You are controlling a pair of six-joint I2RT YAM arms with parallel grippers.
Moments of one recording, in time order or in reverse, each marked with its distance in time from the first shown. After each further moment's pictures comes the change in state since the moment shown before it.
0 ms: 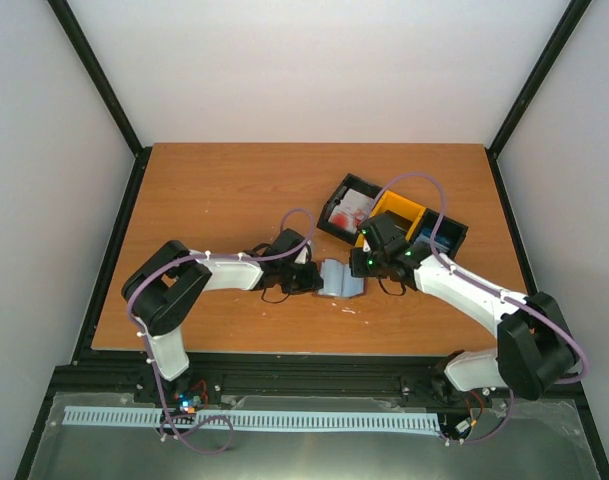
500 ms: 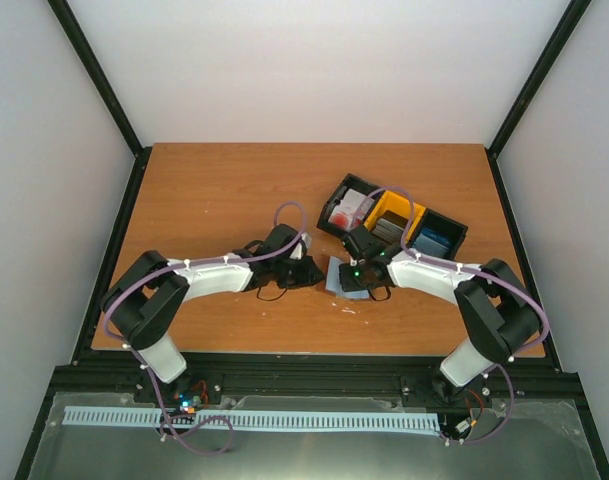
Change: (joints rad) left arm 0.000 -0.122 -0.015 -0.042 -0.036 0.003; right arm 0.043 0.229 -0.003 0.034 -0.030 -0.011
